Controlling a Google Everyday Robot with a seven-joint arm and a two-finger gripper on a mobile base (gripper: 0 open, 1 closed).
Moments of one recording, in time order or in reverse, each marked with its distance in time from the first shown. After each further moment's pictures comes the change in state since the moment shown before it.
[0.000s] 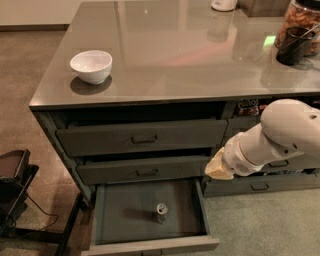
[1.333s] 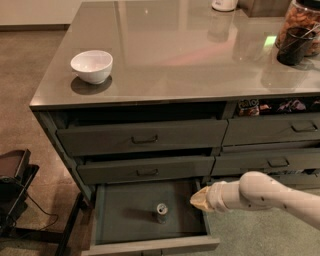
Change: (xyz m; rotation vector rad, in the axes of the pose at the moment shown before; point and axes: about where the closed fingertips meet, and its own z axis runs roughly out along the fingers) arm 0.091 -0.005 0.213 -0.002 -0.216 0.016
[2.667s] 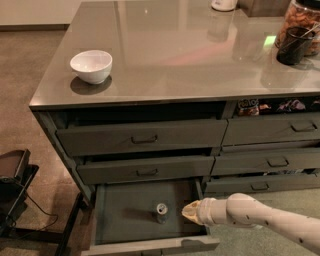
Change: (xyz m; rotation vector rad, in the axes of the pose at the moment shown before) arm 0.050 0.014 0.092 0.017 -0.066 -0.041
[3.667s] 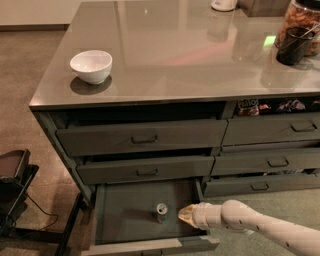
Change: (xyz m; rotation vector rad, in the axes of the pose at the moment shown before) arm 0.029 -0.005 0.049 0.021 -0.051 -0.039
